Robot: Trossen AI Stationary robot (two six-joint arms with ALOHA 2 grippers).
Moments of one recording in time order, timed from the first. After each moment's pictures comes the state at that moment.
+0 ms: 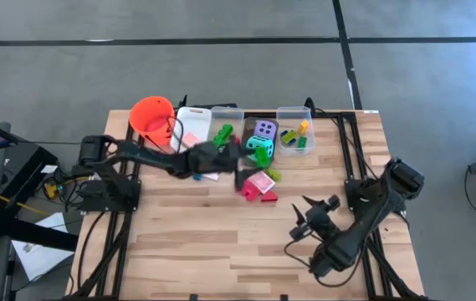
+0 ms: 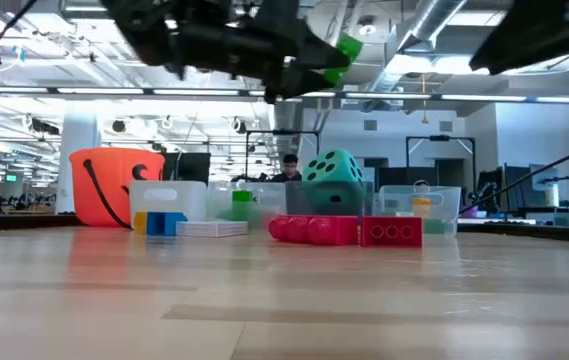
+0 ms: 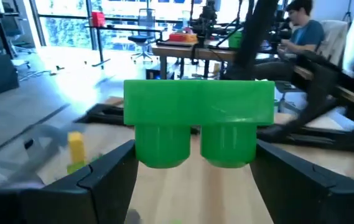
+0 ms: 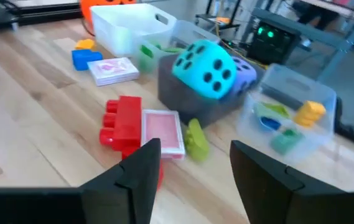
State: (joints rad) left arm 0.09 1.70 0.91 0.72 -0.08 -0.03; right arm 0.84 1.78 1.21 -1.53 1.13 1.97
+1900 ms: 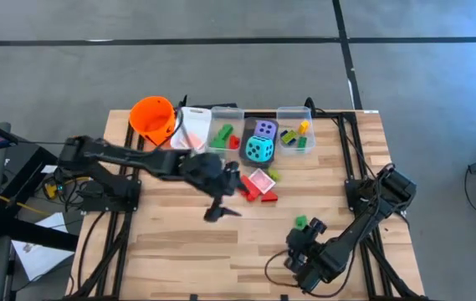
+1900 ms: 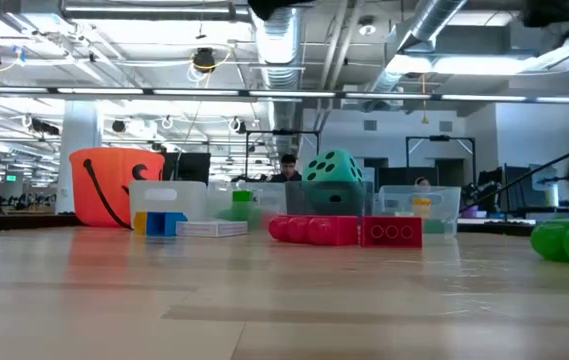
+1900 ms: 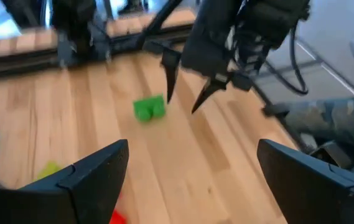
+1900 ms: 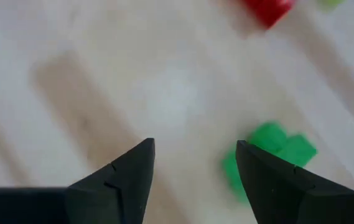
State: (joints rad) left arm -0.12 1.52 1.30 -0.33 0.17 0.12; right arm 0.82 1.89 1.26 -1.02 0.55 1.42
